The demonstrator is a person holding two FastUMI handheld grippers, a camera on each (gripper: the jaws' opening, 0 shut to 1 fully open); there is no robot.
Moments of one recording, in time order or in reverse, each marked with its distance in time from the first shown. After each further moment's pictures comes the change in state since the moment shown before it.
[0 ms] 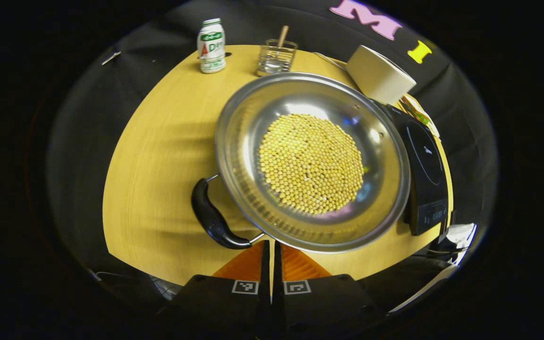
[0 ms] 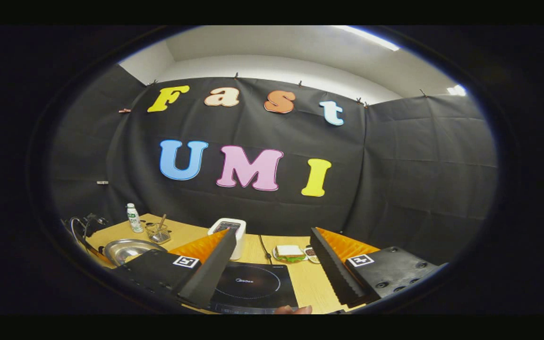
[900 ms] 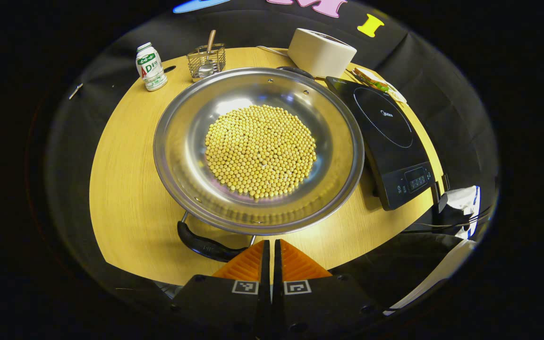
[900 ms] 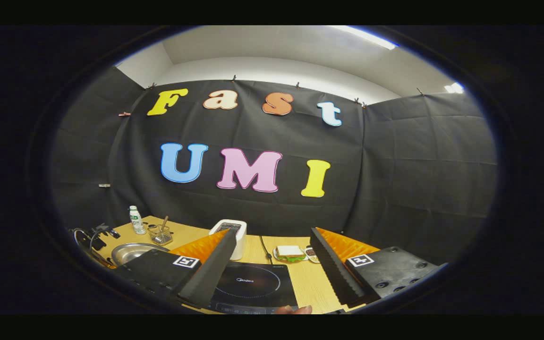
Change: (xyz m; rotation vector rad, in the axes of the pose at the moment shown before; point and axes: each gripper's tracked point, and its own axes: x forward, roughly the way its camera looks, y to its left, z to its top) left arm -0.012 -0.097 -0.039 0.238 0.033 -0.099; right arm -0.008 -0.009 0.003 0.022 -0.013 0.003
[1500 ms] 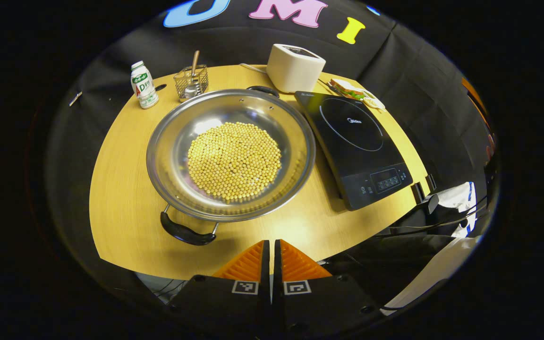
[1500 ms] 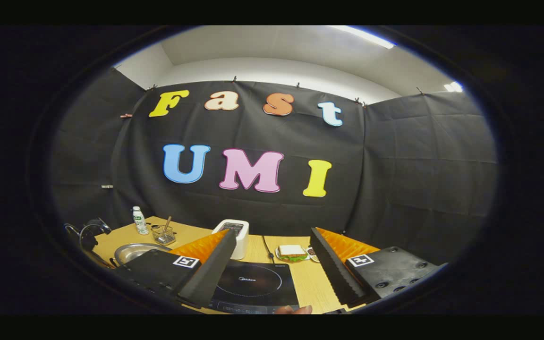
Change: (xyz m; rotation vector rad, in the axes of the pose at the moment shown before) left arm -0.026 -0.044 -0.007 0.037 -0.084 -0.015; right arm -0.009 0.001 0.002 0.006 -0.001 0.018
